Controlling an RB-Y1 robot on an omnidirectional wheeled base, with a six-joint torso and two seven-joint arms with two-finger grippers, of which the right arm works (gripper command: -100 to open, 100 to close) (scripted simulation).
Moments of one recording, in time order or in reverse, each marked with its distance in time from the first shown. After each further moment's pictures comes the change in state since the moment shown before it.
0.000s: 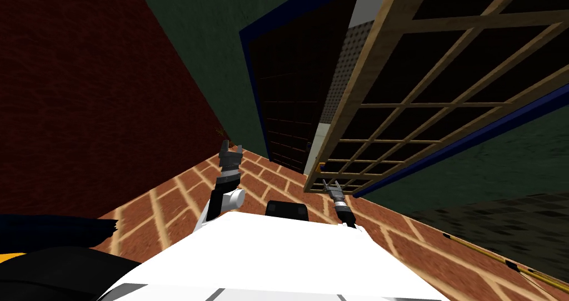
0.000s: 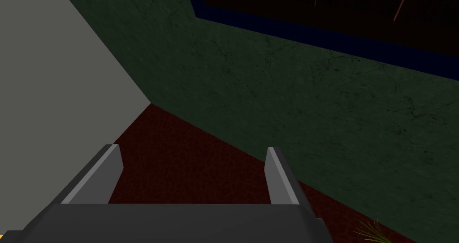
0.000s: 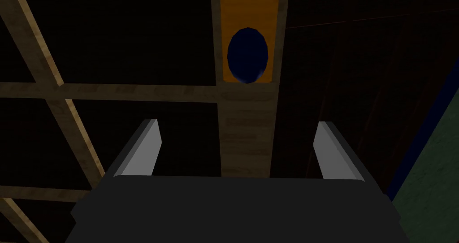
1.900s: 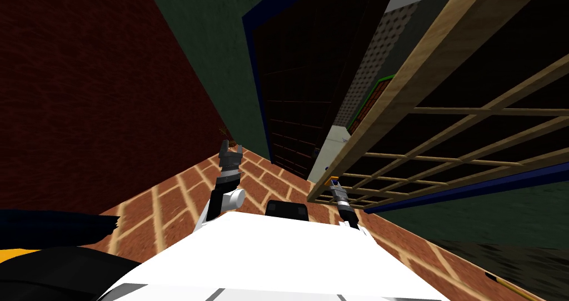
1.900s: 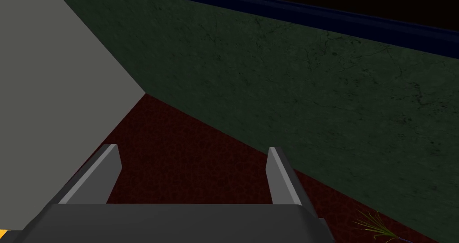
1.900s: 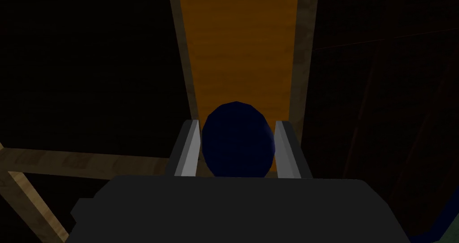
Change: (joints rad) arm -0.029 -0.008 -0.040 0.039 -0.096 0.062 -0.004
